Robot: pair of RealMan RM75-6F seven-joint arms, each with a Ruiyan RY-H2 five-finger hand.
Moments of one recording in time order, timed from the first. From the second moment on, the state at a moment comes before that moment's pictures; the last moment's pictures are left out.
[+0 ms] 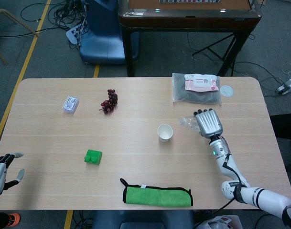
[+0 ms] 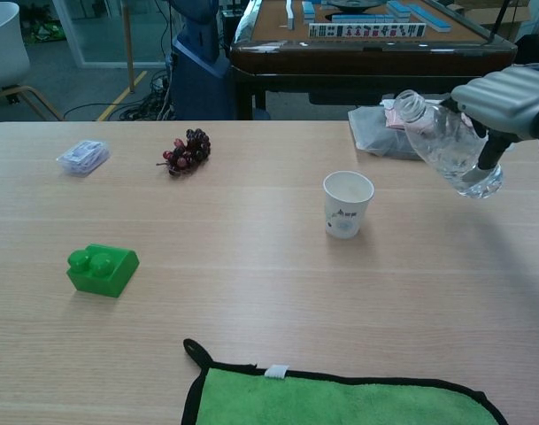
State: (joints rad) left arm -0.08 -1.11 -0.05 -1.58 1.45 1.48 0.03; right arm 0.67 -1.50 0.23 -1.34 -1.06 1.00 -0.71
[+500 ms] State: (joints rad) left arm -0.08 -1.11 -0.05 -1.58 1.44 1.47 0.03; right arm 0.71 -1.49 0.18 -1.37 -0.90 1.03 -0.96
